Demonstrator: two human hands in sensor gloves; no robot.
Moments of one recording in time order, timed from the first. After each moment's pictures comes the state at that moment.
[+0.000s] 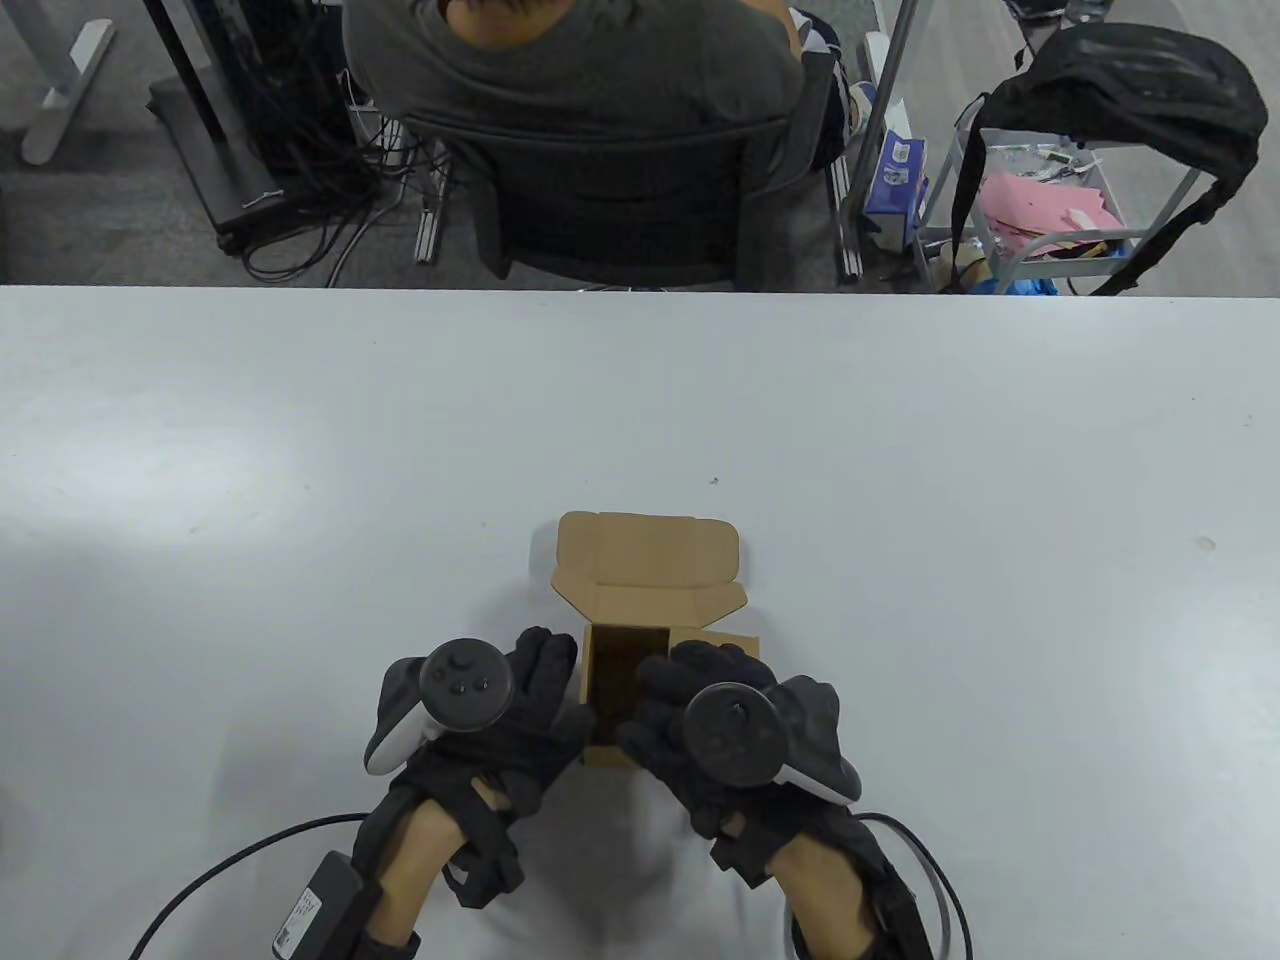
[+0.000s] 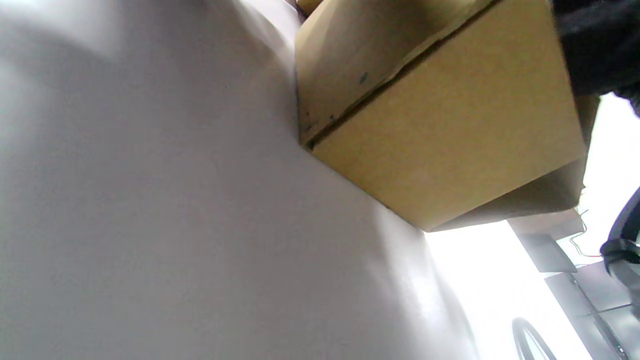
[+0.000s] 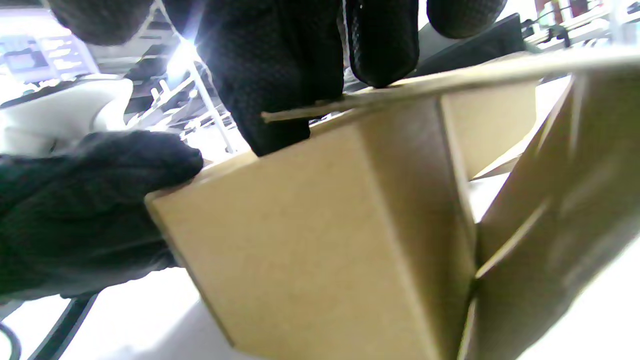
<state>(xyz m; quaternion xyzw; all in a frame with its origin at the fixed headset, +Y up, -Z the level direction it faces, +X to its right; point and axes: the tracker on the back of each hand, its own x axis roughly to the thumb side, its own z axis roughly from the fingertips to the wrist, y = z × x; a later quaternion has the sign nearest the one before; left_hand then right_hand) -0.163 -0.750 -0.197 -0.26 -0.16 0.36 0.88 0.071 -0.670 -0.176 0.22 0.02 0.95 0.22</state>
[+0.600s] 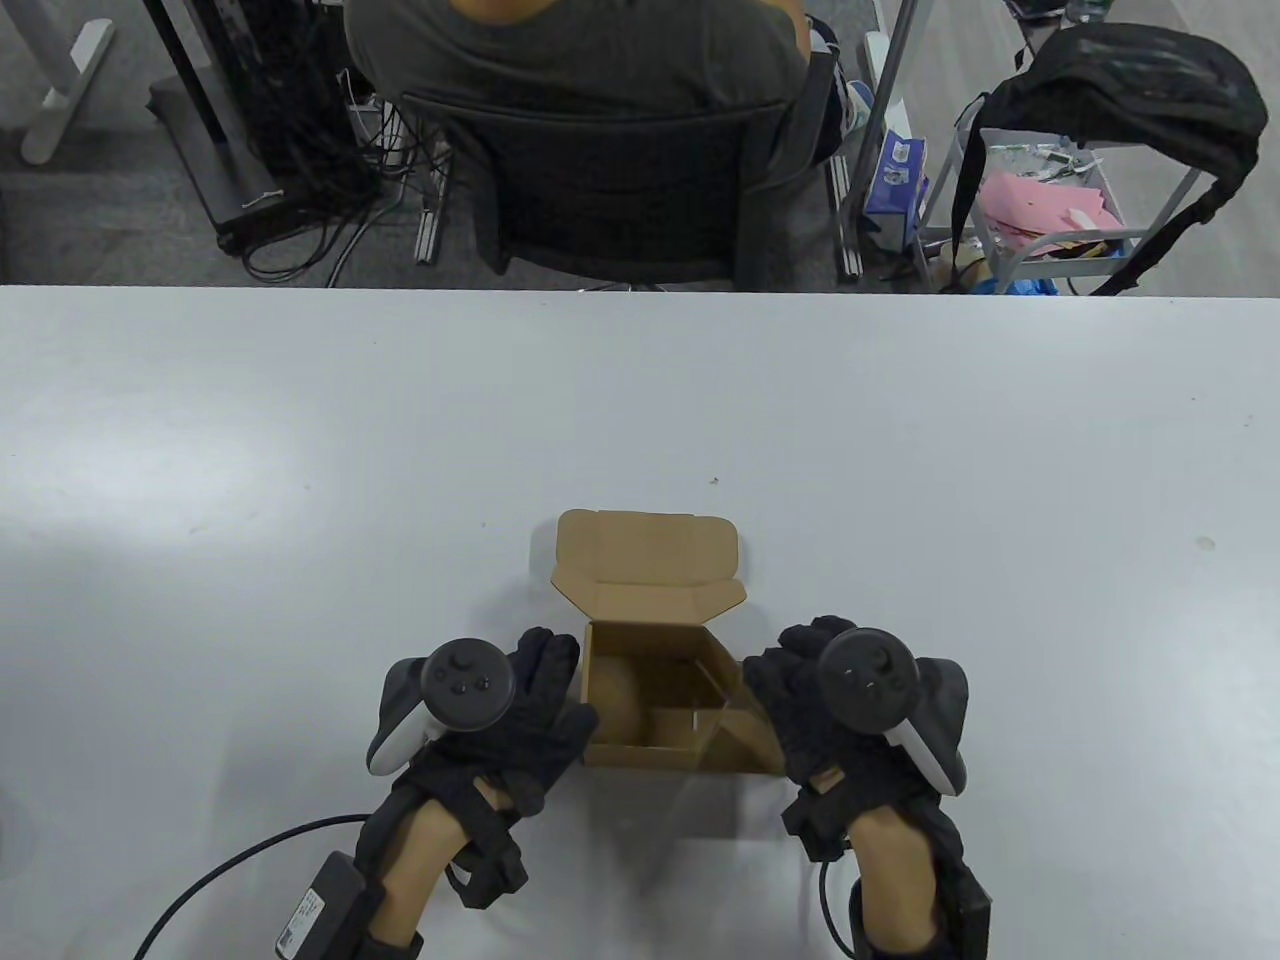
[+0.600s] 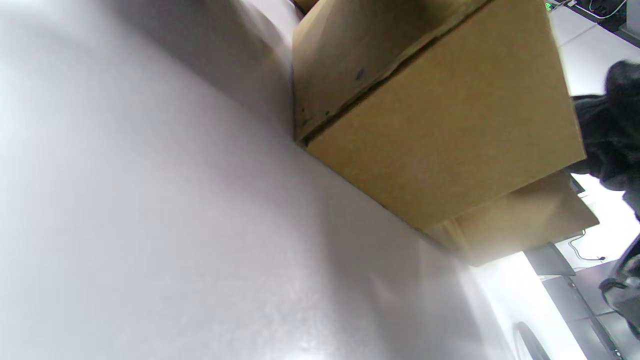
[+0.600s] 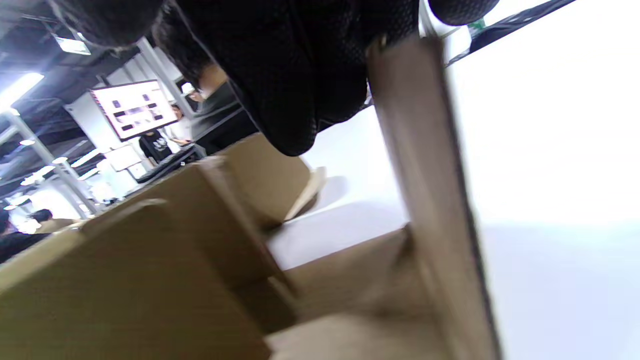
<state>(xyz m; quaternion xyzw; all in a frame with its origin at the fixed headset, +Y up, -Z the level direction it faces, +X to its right) -0.161 -0.751 -0.197 -0.26 -0.16 0.36 0.88 0.160 -0.686 -0.202 0.00 0.04 0.96 0.26</state>
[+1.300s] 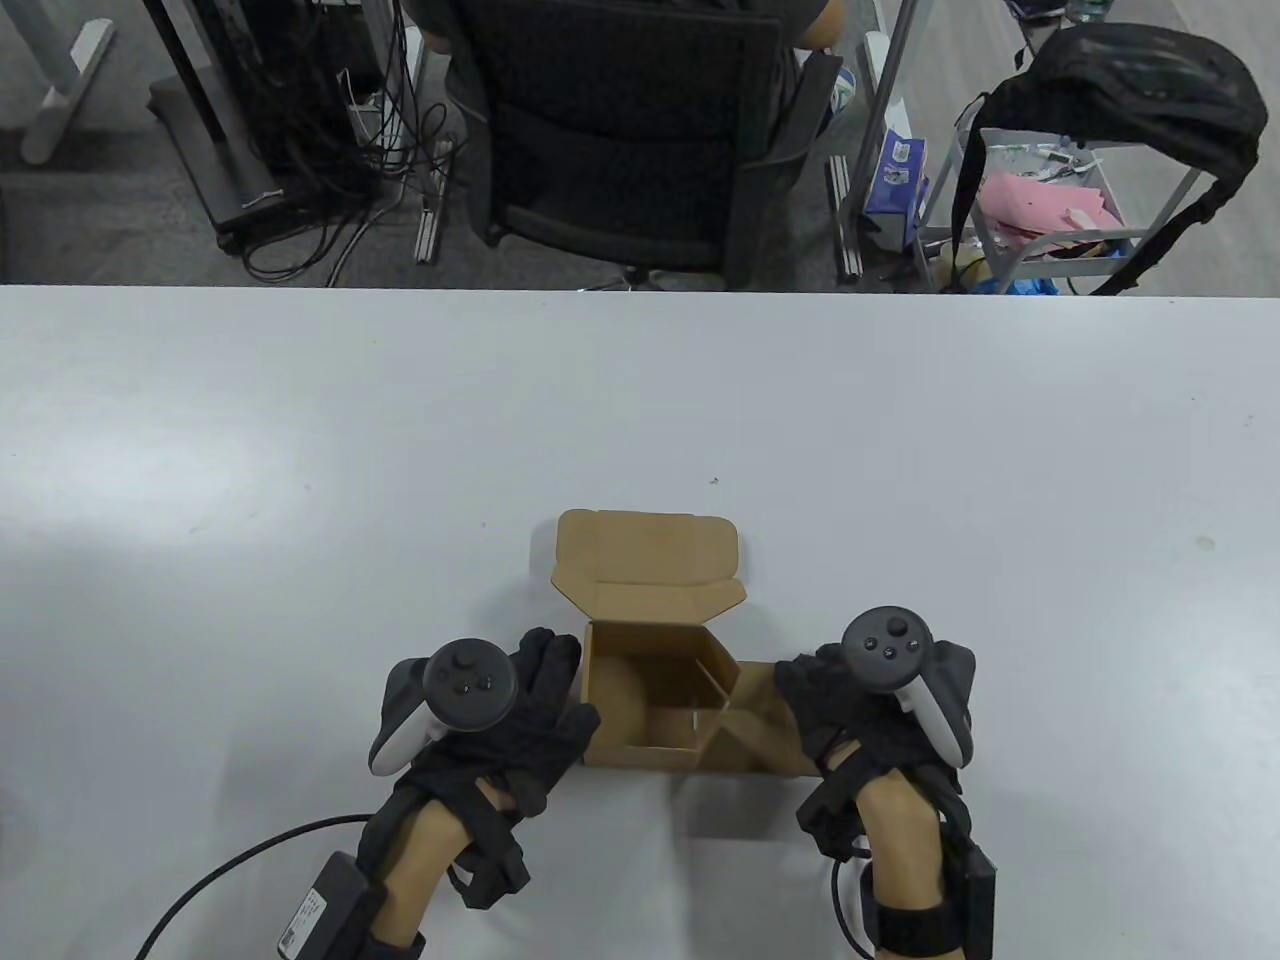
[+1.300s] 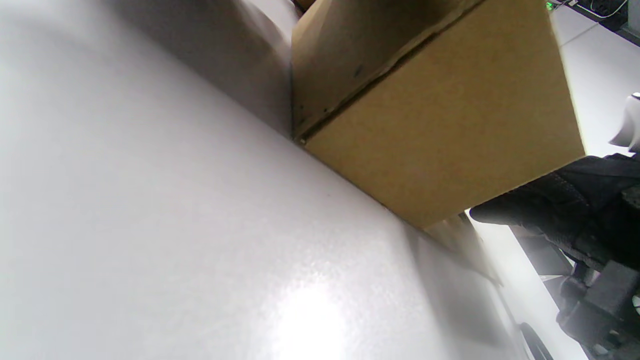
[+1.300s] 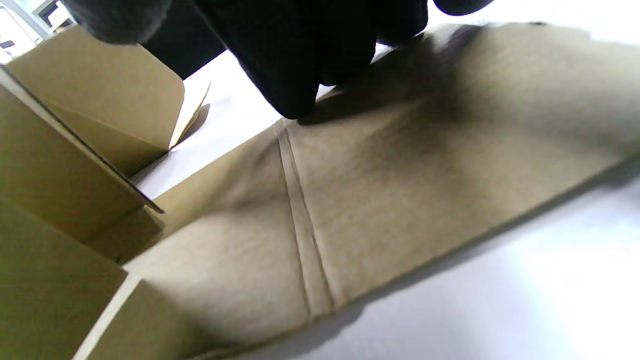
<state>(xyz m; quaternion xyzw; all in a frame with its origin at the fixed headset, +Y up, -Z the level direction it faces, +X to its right) -0.160 -0.751 -0.197 -0.26 -0.16 0.36 0.88 0.179 -0.738 -0.218 -0.08 0.17 0.94 0.28</state>
